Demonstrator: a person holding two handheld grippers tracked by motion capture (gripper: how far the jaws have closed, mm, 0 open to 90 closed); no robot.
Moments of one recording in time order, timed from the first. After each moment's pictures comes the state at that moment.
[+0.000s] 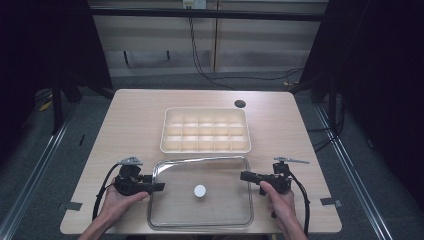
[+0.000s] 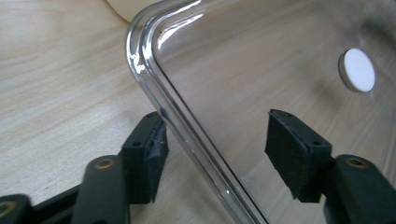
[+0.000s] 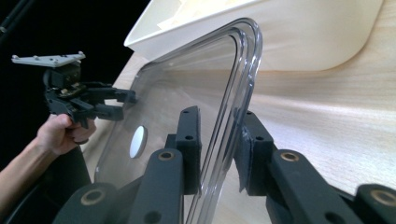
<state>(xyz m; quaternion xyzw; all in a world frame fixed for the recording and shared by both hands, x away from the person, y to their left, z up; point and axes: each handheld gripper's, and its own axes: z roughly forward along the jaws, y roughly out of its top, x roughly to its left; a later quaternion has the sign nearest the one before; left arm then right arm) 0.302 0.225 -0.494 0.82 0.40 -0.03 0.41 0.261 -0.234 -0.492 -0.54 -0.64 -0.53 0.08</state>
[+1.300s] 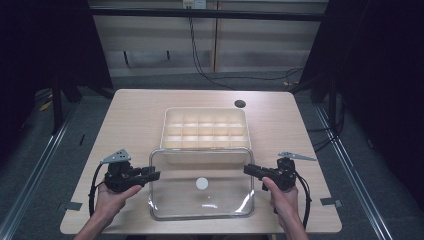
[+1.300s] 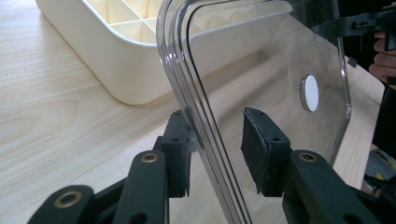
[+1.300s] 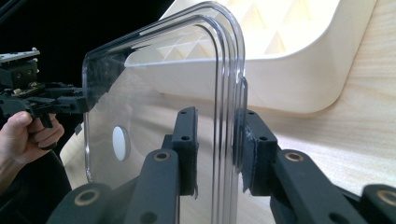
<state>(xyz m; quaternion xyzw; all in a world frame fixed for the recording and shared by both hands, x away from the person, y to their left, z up) 0.290 0.232 -0.451 0.79 0.38 0.01 0.49 0.257 -0.235 -0.464 -0.53 -0.65 -0.54 0.00</state>
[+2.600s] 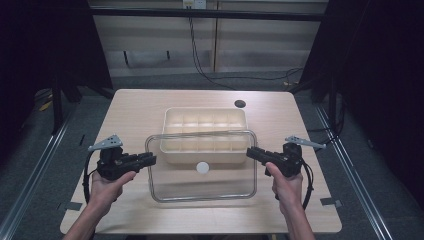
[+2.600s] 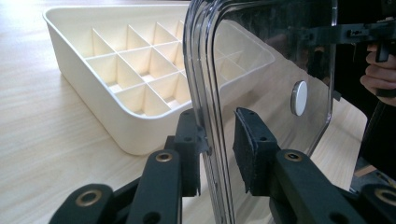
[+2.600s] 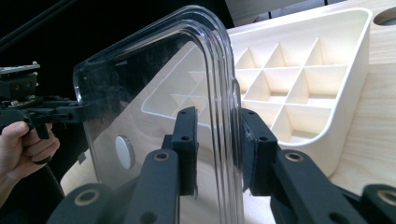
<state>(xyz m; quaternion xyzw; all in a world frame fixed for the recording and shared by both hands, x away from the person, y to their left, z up) 0.300 0.236 -0.406 0.77 0.36 0.03 0.53 0.268 -0.234 -0.412 -0.51 -0.64 -0.58 -0.05</state>
